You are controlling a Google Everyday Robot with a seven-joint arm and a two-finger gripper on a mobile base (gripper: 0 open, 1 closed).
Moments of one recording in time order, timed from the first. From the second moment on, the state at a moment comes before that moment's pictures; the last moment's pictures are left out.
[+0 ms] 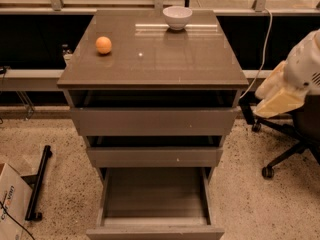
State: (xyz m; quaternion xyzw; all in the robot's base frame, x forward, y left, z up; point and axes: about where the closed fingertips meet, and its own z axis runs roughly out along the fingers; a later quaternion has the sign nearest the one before) arm 0.471 -0.230 0.923 -0.56 0.80 0.04 0.20
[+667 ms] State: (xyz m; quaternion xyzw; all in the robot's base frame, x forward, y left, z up) arm 0.467 -0.227 0.827 -0.56 0.79 0.05 0.23
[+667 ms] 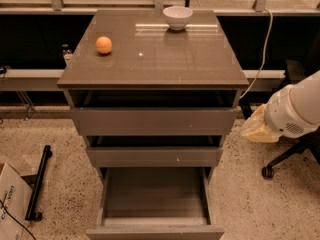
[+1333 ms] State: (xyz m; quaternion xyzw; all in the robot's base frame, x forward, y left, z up) arm 0.474 -0.227 0.829 -0.56 0.79 0.04 0.24
